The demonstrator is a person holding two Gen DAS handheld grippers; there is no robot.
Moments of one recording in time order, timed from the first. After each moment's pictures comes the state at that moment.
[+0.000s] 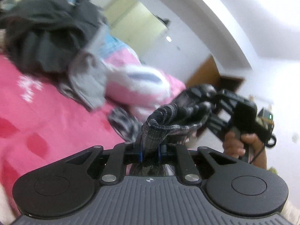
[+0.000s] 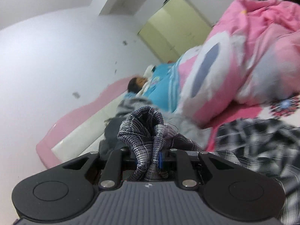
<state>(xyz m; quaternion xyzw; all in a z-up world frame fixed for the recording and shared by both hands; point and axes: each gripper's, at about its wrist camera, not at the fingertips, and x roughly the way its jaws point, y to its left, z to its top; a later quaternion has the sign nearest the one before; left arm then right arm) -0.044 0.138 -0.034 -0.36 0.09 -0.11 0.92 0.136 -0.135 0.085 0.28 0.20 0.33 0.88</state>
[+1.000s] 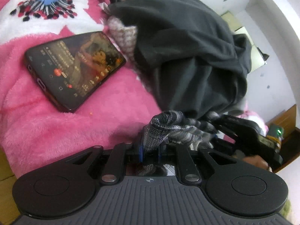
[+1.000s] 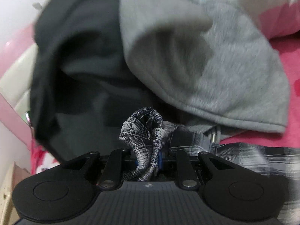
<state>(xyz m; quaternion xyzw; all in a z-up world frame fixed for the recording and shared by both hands) 0.025 0.336 -0.118 -0.47 0.18 0.13 0.86 0.287 0.177 -0.052 0.13 0.43 0.31 0.84</state>
